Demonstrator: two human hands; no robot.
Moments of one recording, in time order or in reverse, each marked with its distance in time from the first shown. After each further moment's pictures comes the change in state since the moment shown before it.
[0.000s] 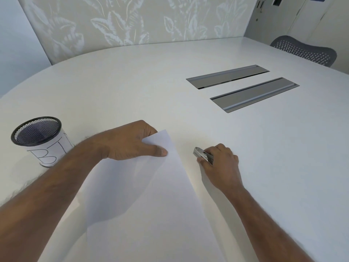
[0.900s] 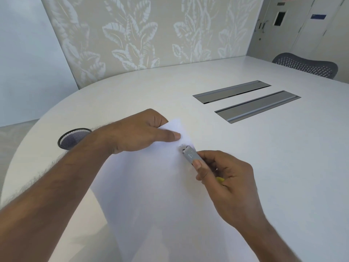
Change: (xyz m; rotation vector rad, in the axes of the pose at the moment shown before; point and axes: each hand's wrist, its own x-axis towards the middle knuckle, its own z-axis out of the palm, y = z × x) left_hand -0.067 0.081 -0.009 -0.074 0.123 0.027; right_hand -0.117 -0.089 -0.110 0.813 0.174 -0.343
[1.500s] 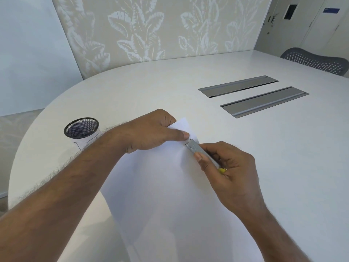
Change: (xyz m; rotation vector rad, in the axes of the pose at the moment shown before) left_hand 0.004 -0.015 0.017 -0.068 0.030 -0.040; right_hand 0.006 0.008 0.009 -0.094 0.012 -0.119
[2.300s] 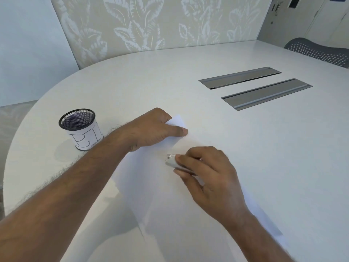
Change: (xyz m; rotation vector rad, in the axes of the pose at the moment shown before) left_hand 0.017 -0.024 0.014 -0.044 0.135 -0.149; right_hand -0.019 0.023 0.028 -0.285 0.005 -0.420
